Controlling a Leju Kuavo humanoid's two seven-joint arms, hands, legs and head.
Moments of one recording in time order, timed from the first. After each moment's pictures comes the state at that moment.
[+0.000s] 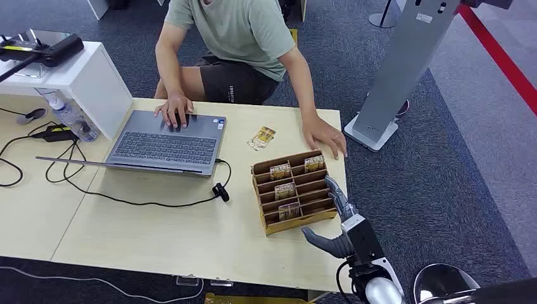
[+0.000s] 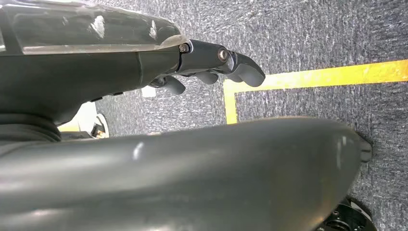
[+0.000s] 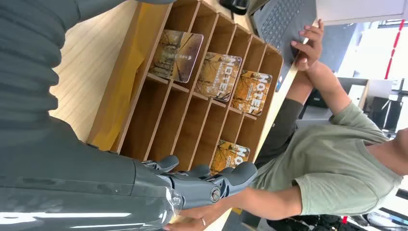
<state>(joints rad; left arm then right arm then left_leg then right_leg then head) -0.10 0.03 -1.18 -0.21 1.25 0.11 0.01 -0.10 -0.08 0.48 -1.40 0.14 -0.18 -0.18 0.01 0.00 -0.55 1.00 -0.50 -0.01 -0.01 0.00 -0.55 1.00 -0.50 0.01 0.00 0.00</state>
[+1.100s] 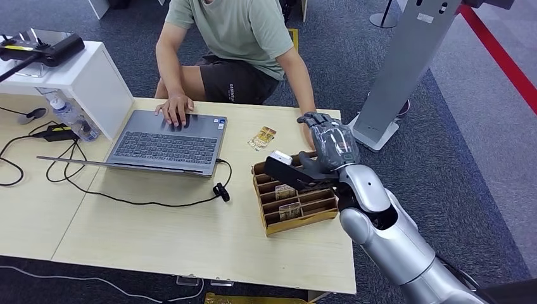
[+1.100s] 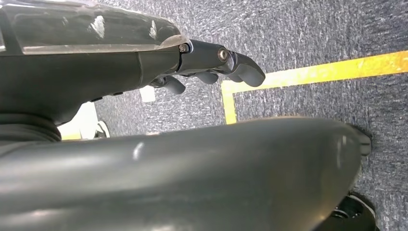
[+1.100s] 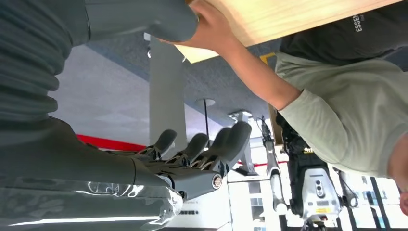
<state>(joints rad) -0.12 0.03 -1.19 -0.21 1.22 0.08 0.03 -0.63 -0.07 0.73 -1.40 0.99 0.00 0.45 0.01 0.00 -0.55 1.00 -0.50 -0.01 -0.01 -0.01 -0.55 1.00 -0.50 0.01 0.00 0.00</state>
